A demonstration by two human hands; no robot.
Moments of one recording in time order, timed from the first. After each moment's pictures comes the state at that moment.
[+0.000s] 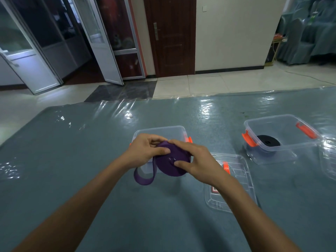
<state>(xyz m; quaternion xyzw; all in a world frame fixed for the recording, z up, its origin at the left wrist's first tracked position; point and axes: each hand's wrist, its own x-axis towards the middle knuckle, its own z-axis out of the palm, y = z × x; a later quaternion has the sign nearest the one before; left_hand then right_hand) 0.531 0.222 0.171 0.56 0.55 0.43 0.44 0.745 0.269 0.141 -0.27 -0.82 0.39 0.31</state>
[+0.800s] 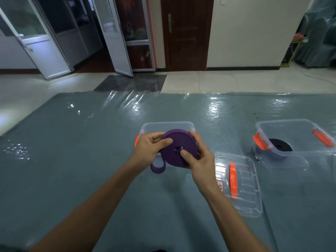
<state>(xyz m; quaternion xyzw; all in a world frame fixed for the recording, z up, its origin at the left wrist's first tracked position) 0.533 0.210 0.138 0.44 0.53 0.59 0.42 0.708 0.241 0.111 -0.31 -0.54 0.60 0.50</state>
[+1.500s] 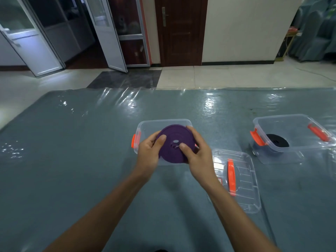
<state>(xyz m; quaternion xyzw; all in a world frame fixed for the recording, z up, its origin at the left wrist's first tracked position) 0.550 0.218 0.110 0.38 0.56 0.65 0.35 0.703 0.257 0.118 -0.35 -0.59 0.55 0.48</state>
